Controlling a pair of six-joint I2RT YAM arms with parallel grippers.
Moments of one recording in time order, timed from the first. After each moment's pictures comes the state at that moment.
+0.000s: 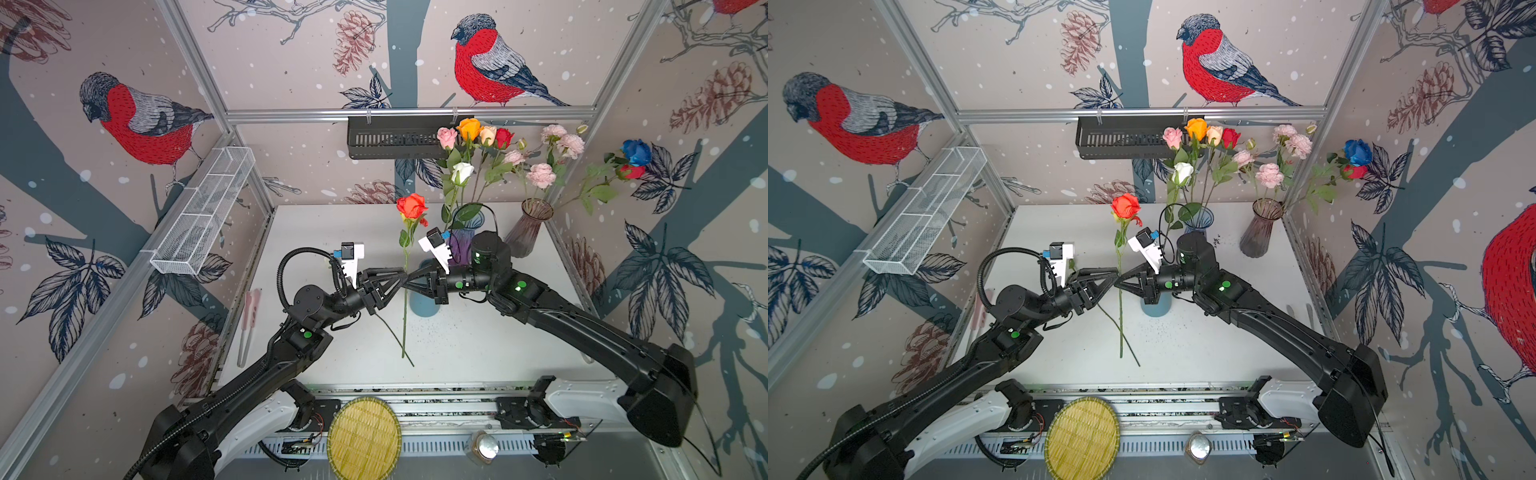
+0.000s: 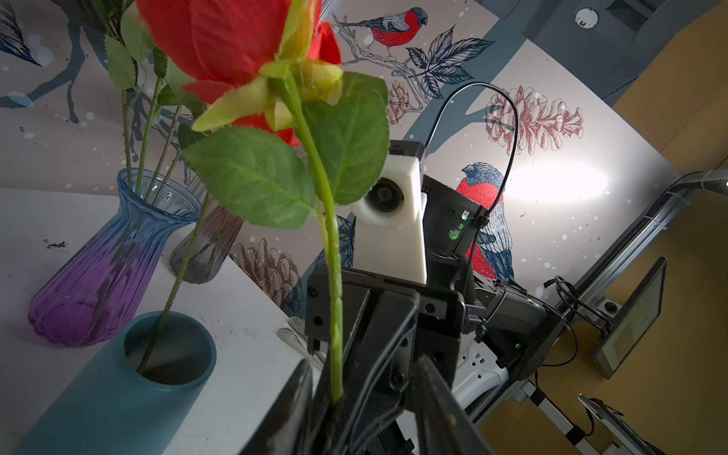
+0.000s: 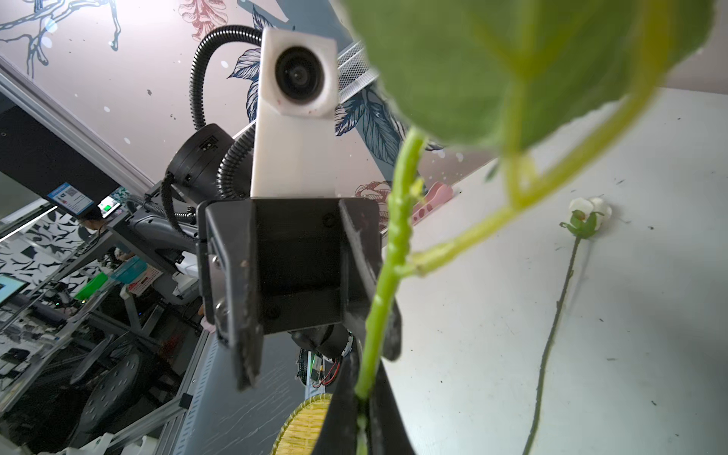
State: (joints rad) left arm -0.63 0.88 0.54 0.66 0.55 -0.85; right arm 0.77 1.24 1.07 -0.05 -0.77 0.36
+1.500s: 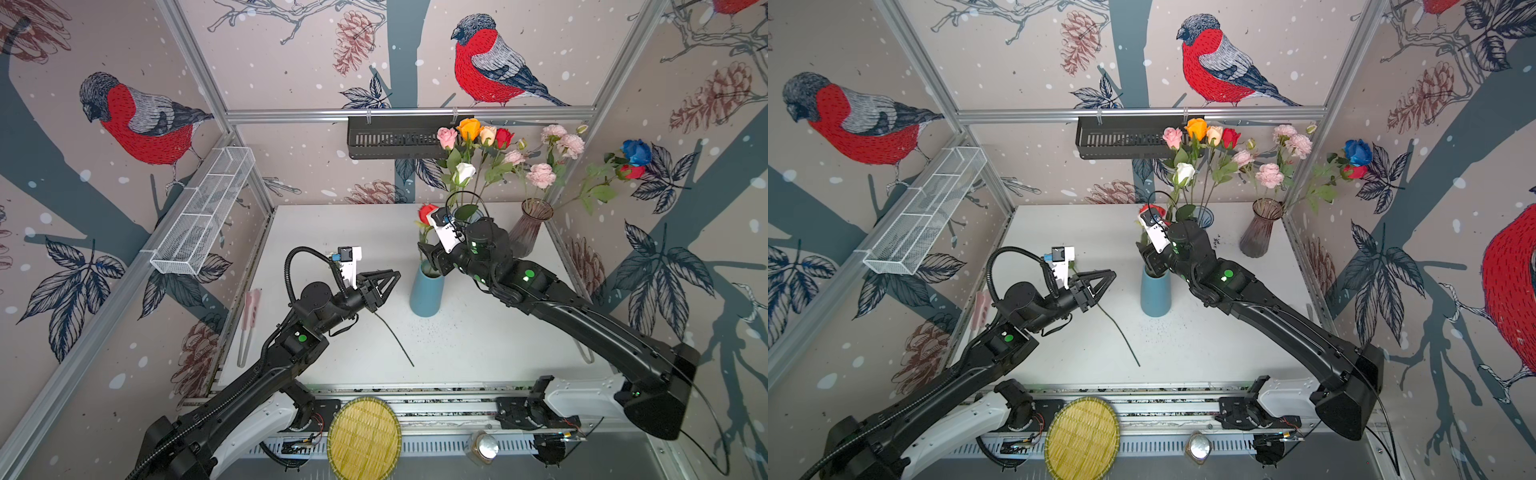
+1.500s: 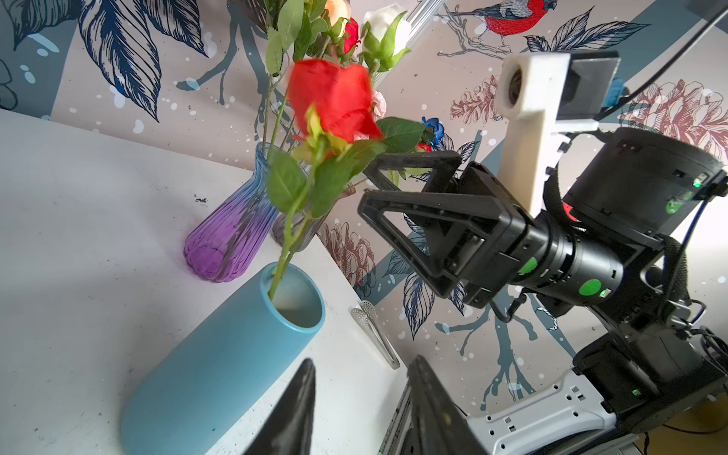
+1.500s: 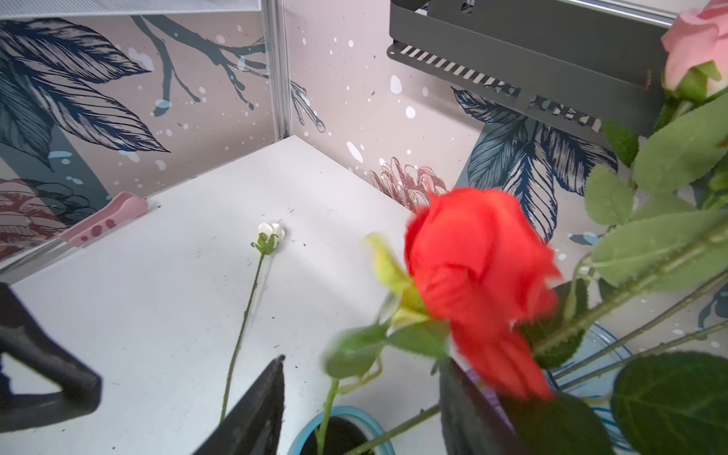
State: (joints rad) left arm -0.63 0.84 0.54 0.37 0.36 -0.78; right arm 0.83 1.27 1.27 -0.33 0.12 -0.10
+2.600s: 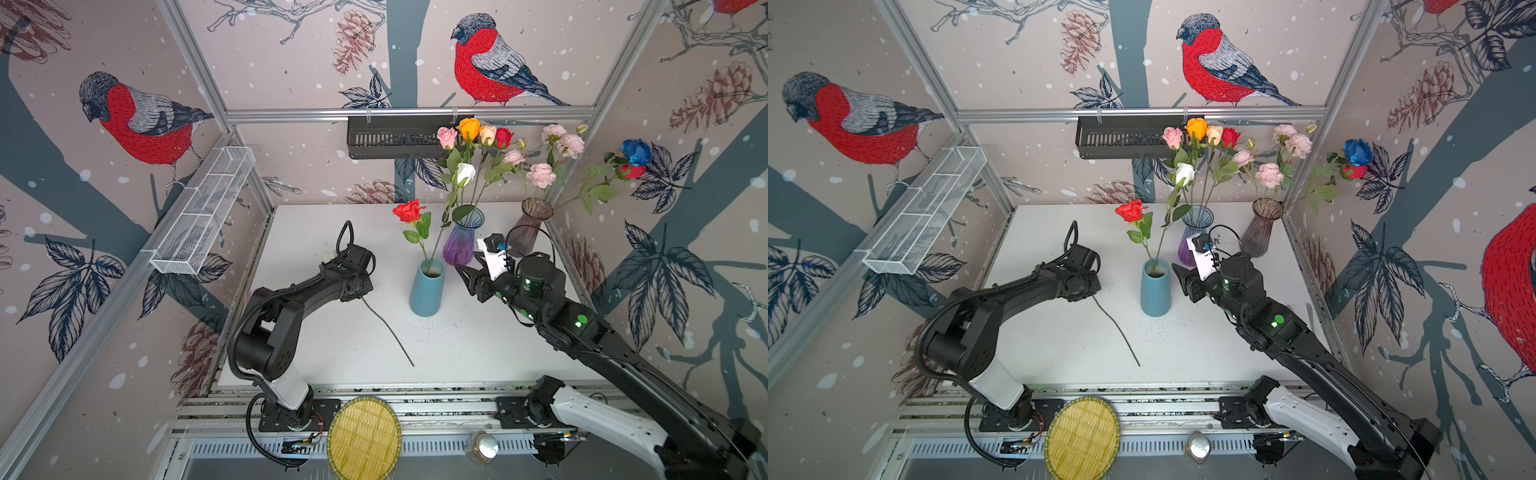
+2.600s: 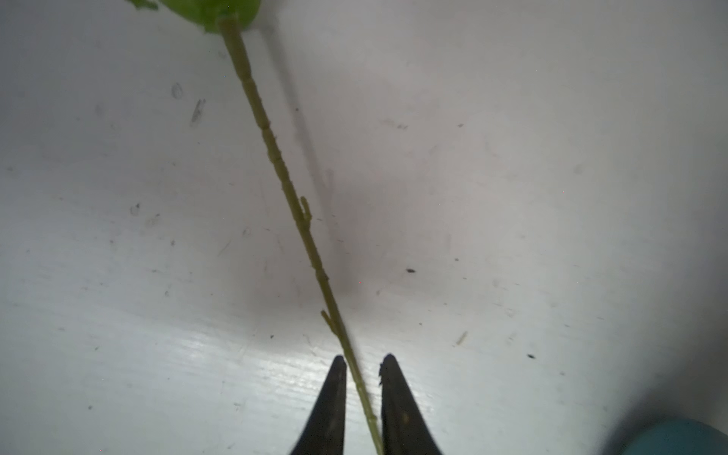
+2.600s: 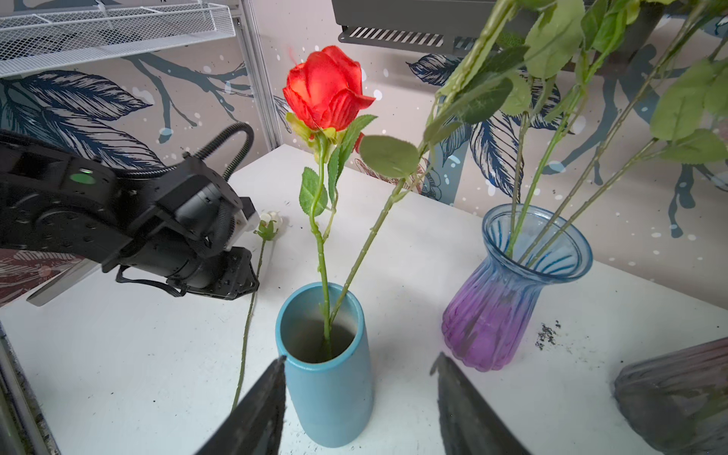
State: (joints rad) left arm -0.43 1.70 1.00 -0.48 -0.13 -0.77; right arm 0.71 0.86 0.91 -0.32 0.05 0.03
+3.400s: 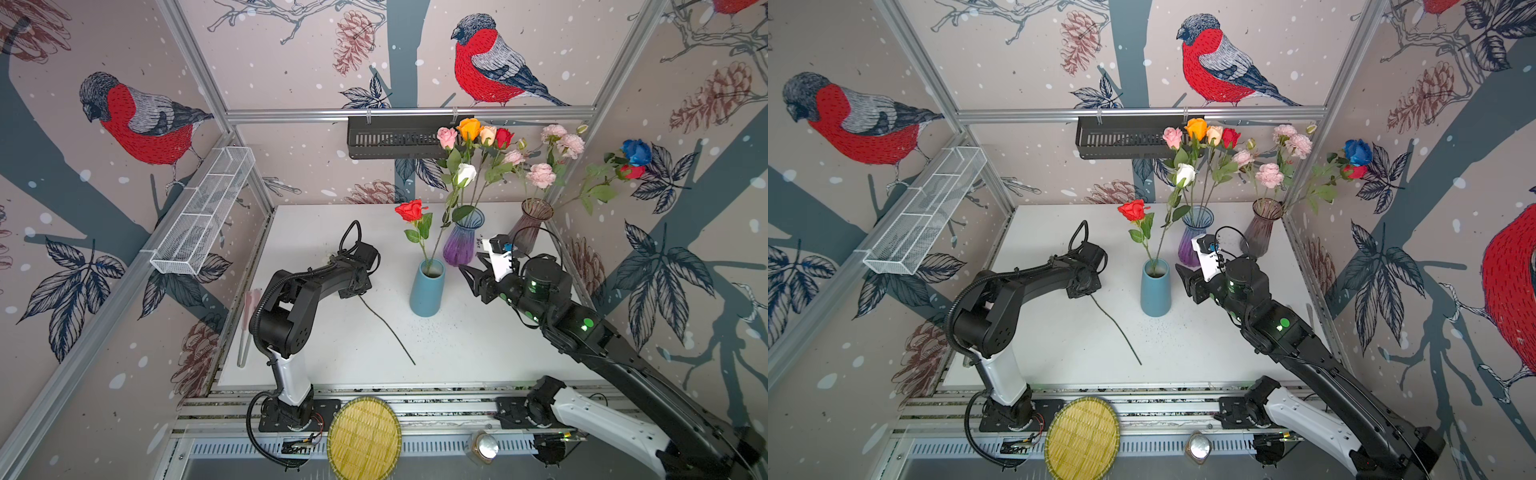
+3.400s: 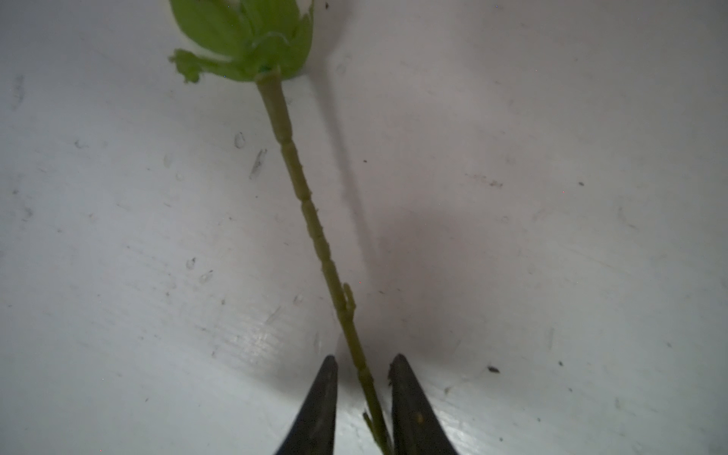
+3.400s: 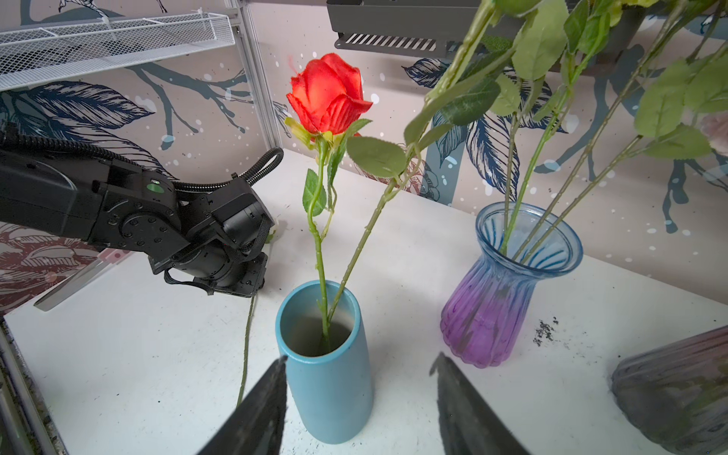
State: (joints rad) left arm -0.42 1.84 1.11 -0.55 -0.30 -0.78; right arm 0.69 0.83 0.91 -0.34 0.03 0.04
